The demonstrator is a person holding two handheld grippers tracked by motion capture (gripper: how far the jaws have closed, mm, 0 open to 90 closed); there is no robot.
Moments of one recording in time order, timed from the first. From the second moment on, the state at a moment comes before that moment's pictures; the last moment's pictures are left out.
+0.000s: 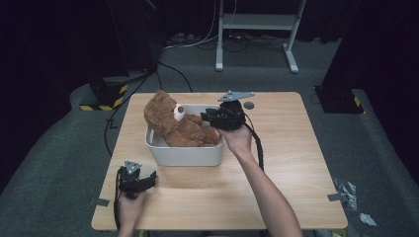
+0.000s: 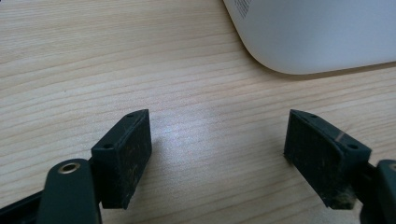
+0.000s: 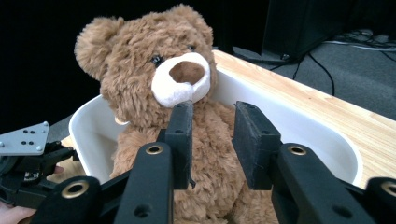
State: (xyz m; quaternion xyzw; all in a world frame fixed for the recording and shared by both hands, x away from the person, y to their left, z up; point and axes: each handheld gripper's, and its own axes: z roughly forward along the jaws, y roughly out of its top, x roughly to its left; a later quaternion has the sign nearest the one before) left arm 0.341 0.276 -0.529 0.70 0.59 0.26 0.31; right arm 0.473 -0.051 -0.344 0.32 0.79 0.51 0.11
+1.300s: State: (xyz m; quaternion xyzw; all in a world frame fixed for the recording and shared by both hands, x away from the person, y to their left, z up) left arm 0.341 0.275 -0.529 0.70 0.59 0.26 0.31; right arm 0.453 -0.124 -0.345 0.36 0.75 0.55 0.13
